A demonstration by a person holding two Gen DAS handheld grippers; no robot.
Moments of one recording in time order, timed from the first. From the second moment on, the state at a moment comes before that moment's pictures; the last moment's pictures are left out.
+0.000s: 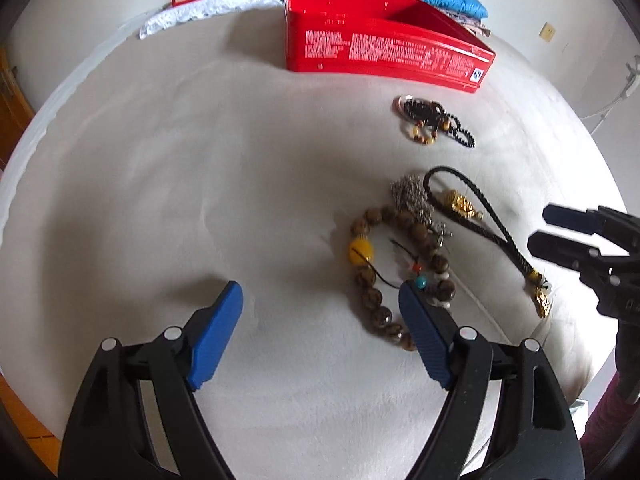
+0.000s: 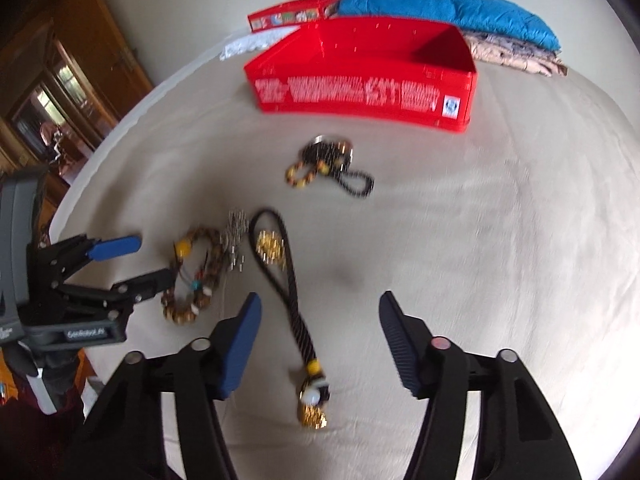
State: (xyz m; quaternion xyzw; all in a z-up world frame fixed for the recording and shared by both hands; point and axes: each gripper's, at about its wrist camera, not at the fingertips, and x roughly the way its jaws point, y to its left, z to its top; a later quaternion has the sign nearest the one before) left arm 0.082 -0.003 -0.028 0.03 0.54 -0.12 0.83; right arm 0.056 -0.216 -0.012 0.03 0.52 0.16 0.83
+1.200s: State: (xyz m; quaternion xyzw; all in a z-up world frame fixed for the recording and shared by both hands) left arm 0.085 -0.018 -0.028 0.03 0.54 -0.14 0.83; right arm 0.055 -0.220 -0.004 0.08 0.53 0.21 0.82
